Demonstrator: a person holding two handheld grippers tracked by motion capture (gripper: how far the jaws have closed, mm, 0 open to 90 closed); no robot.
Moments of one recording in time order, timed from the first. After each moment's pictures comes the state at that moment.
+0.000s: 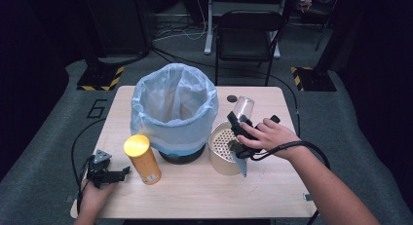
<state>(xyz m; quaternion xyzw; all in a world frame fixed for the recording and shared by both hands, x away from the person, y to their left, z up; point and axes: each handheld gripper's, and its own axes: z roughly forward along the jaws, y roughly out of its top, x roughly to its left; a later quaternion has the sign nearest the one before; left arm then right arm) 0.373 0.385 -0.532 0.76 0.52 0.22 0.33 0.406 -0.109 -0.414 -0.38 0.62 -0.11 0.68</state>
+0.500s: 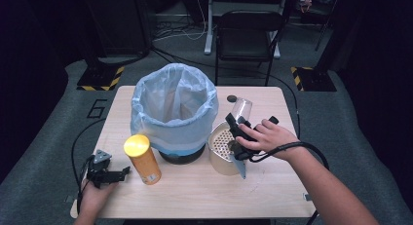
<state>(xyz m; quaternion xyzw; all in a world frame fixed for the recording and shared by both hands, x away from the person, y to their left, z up) 0.374 0.384 -0.532 0.76 0.52 0.22 0.33 0.402 -0.103 -0.413 -0.40 0.61 -0.11 0.67</state>
